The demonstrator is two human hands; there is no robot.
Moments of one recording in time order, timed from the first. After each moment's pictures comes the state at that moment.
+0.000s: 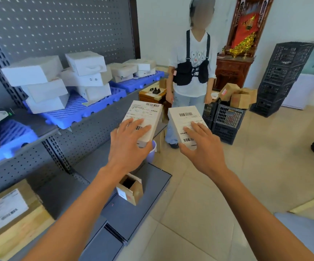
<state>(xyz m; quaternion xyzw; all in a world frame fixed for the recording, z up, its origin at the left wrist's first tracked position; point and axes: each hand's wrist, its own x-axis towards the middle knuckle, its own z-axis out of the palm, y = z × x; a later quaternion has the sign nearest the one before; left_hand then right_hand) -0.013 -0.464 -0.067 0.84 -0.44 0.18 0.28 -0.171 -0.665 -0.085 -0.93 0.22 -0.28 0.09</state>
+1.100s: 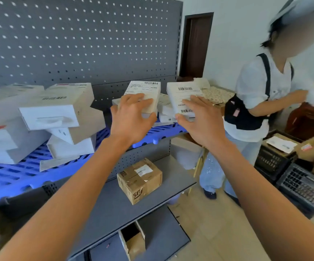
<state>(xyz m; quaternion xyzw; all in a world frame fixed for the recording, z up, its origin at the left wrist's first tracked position) 0.258 -0.684 0.045 0.90 -0.21 0.27 0.26 0.212 -0.901 0.039 -0.94 0.01 -0.32 0.15</state>
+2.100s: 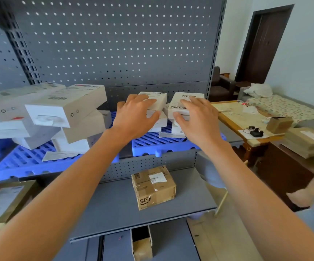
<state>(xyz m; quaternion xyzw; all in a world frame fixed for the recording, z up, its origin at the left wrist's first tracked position) 0.295 -0.712 0.061 0.96 -0.09 0.26 0.10 0.303 -0.911 0.045 -0.94 -0.11 -0.29 0.16</state>
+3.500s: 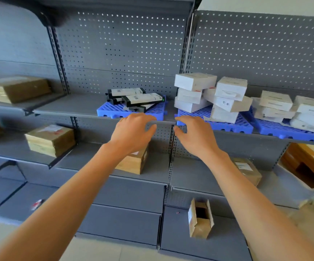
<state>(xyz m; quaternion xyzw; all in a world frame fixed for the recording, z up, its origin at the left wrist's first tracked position) -0.092 -0.362 0.033 0.96 0.09 0.25 0.13 0.001 -0.544 0.029 -0.90 -0.33 -0.16 0.24</state>
